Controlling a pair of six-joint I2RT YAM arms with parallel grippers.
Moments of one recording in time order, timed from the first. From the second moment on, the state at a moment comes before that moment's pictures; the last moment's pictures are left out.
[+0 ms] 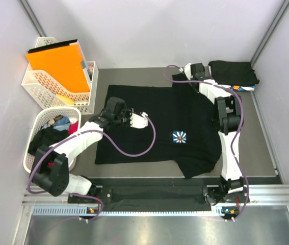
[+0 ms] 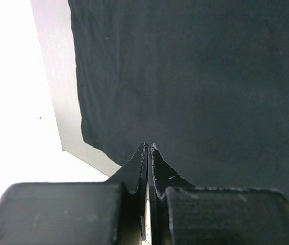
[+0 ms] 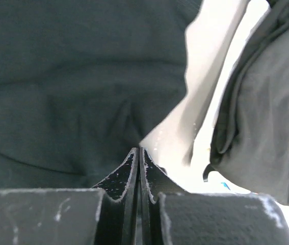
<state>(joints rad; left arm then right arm) -0.49 1.38 0.92 -0.26 0.11 1.20 0.20 2.37 1.93 -0.36 0.32 -0.57</state>
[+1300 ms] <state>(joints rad) -0.50 1.42 0.92 -0.26 0.09 1.20 0.23 2.37 2.09 -0.47 -0.10 -0.40</state>
